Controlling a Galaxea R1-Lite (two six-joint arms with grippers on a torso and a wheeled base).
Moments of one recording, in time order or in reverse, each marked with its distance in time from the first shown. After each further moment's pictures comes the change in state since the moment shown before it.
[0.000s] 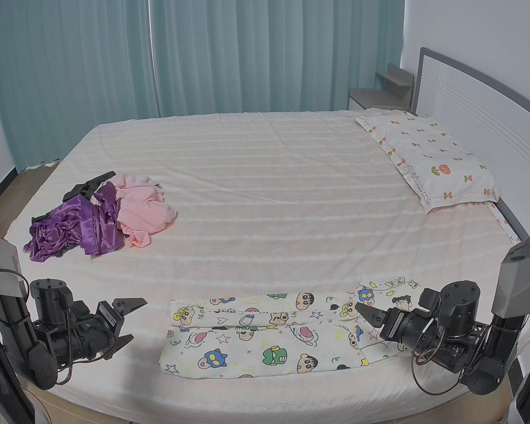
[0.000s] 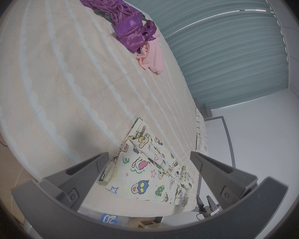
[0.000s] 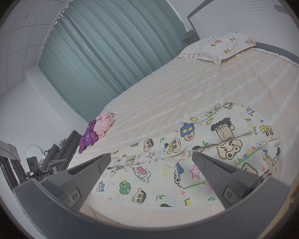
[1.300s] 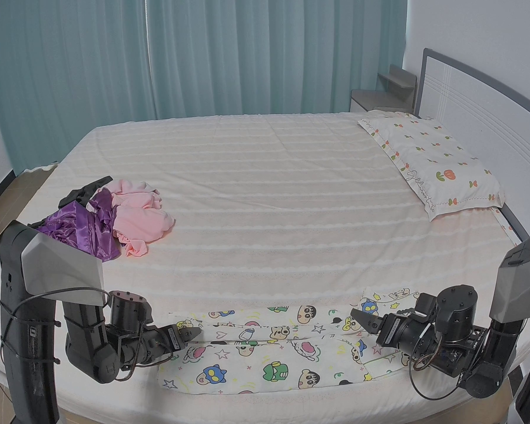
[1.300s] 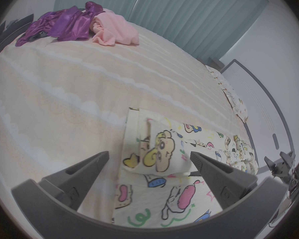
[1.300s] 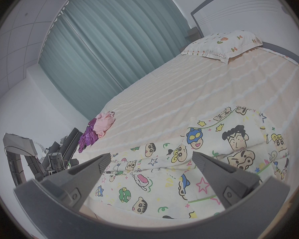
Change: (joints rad) left arm -0.268 0.351 -0.330 0.151 0.265 0.458; right arm 0.029 0.004 0.011 0.000 0.001 0.000
